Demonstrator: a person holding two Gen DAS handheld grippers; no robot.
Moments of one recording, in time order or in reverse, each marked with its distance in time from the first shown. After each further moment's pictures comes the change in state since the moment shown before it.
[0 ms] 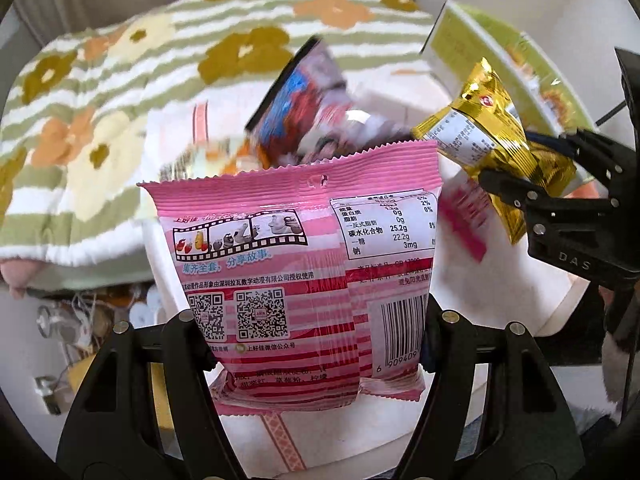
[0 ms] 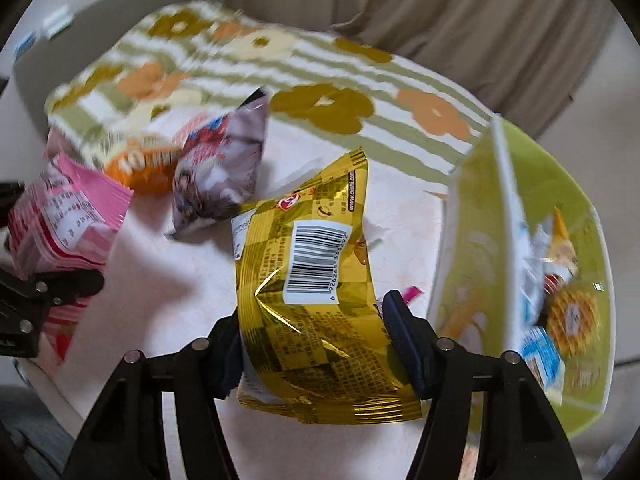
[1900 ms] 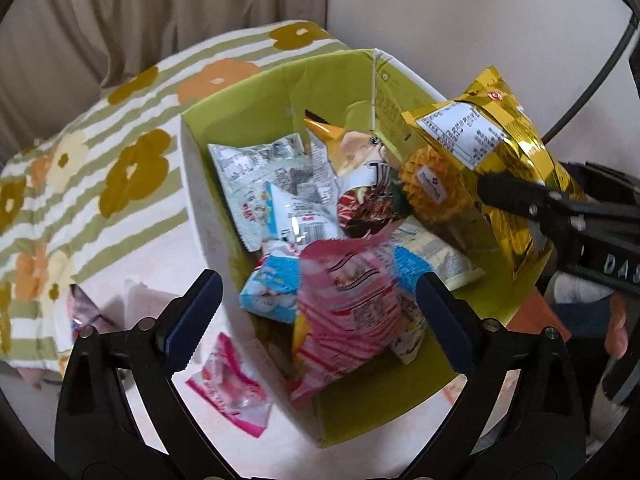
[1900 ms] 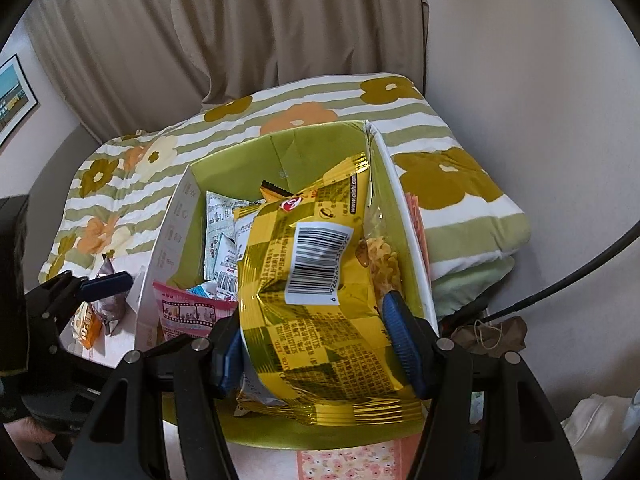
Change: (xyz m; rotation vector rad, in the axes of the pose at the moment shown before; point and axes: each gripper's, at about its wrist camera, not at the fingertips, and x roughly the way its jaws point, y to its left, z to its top) left arm 0.040 -0.315 0.153 0.225 -0.074 0.031; right arm -0.057 -0.306 -0.058 0.482 -0.084 0.096
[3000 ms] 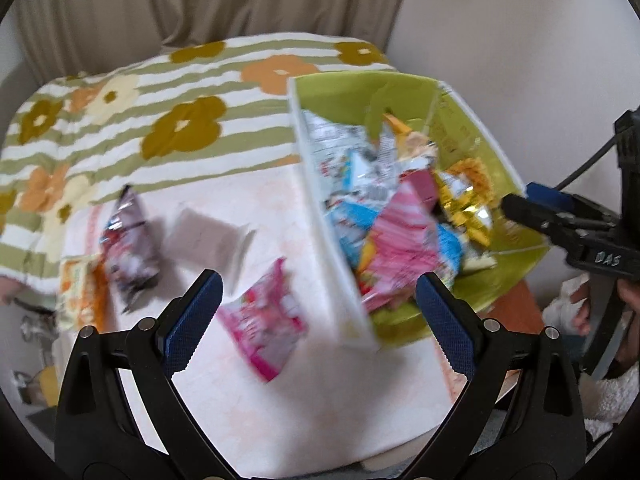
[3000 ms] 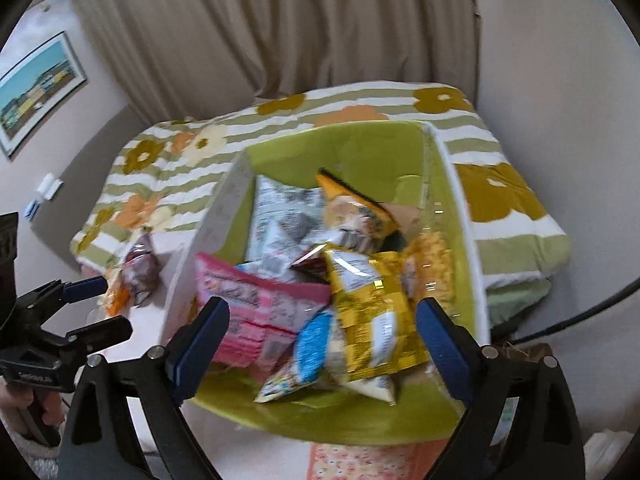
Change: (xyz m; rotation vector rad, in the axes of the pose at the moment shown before) left arm -0.056 0.064 -0.080 -0.282 -0.067 0.044; right arm -0.001 0.019 -0.017 -0.149 -0.033 0.179
